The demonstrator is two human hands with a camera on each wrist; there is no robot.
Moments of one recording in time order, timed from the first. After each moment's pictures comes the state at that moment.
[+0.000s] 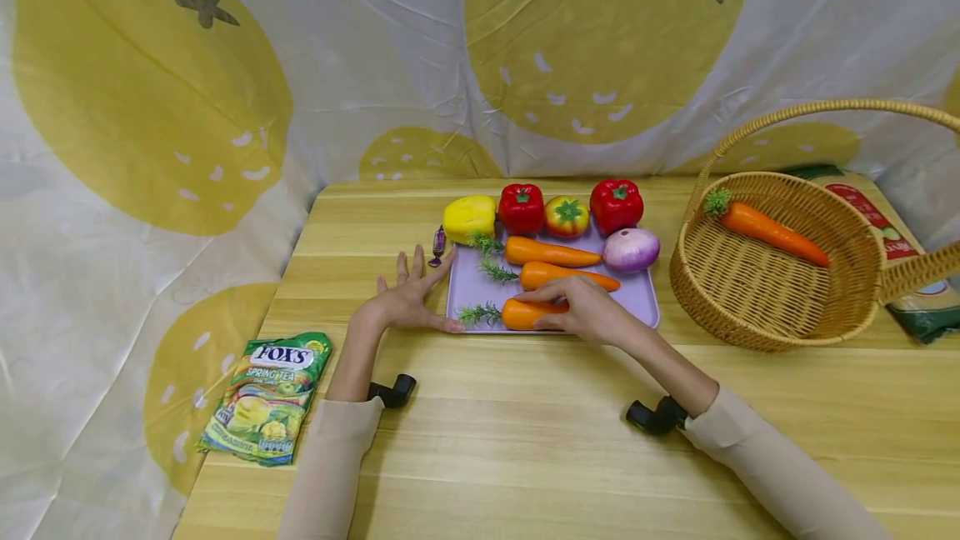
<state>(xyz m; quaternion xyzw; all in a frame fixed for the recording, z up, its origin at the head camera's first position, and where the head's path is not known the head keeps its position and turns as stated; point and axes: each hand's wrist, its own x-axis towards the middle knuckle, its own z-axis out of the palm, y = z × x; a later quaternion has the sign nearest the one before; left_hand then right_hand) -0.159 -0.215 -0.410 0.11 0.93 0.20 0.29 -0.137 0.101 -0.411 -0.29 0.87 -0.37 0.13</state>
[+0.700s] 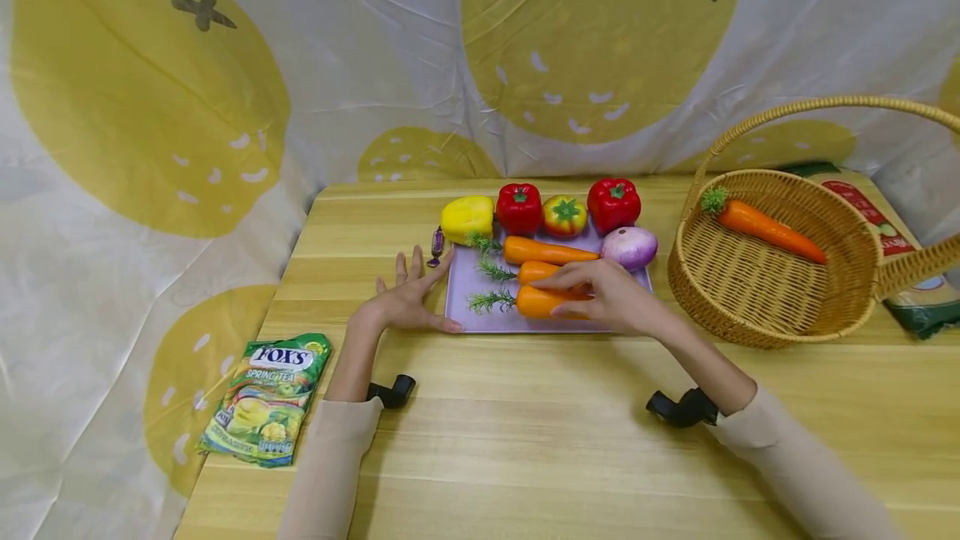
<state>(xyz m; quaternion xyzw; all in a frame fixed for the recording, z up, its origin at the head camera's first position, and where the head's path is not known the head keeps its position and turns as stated) -0.160 -0.213 -0.410 0.11 0.93 0.20 0.28 -0.139 0.132 -0.384 -0.35 0.85 -0.39 0.07</state>
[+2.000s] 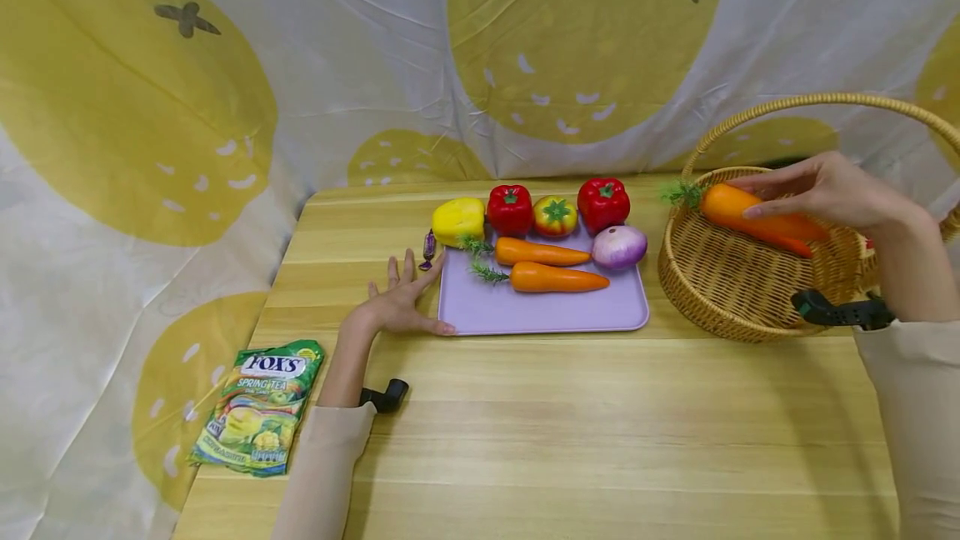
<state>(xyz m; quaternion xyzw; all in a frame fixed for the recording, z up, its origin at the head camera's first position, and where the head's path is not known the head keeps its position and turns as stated) -0.161 -0.216 -0.413 0.11 0.93 0.19 0.28 -0.200 0.376 -0.320 -0.10 0.91 -0.38 0.15</state>
